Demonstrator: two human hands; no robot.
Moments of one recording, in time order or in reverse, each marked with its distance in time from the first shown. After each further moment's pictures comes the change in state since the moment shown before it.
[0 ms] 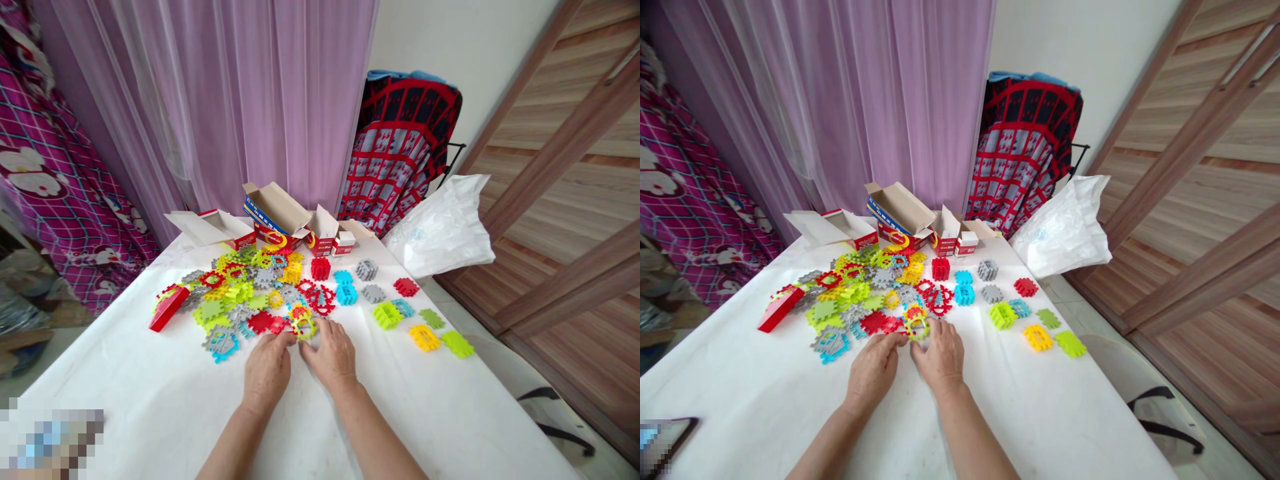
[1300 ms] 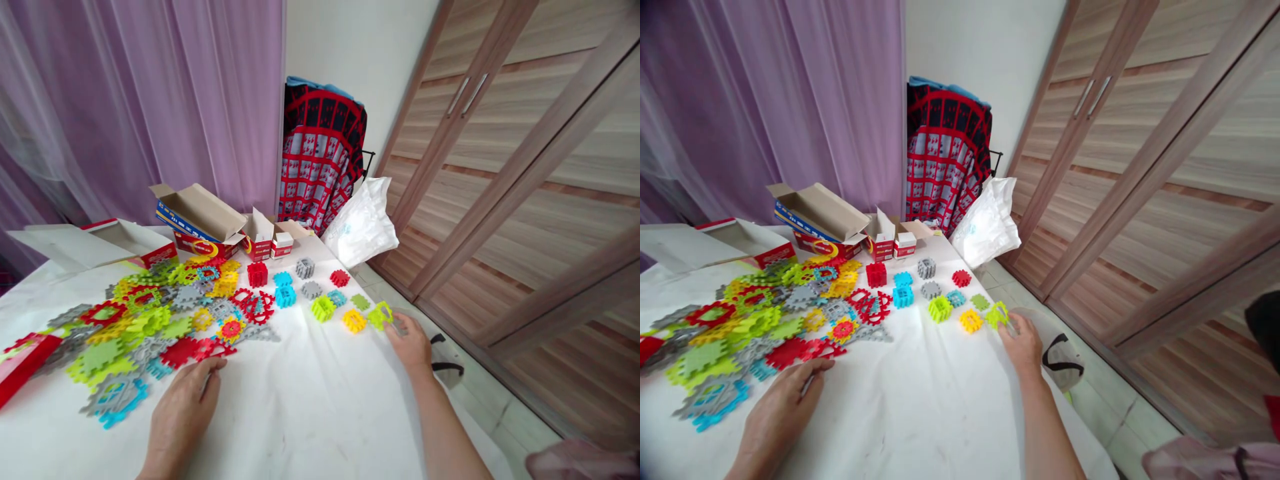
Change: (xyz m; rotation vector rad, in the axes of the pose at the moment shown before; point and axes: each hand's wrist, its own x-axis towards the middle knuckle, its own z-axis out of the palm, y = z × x) left_hand 0.010 -0.020 0.003 0.076 -0.023 0.067; right_hand -0.048 0.261 -0.129 -0.093 0.429 0.535
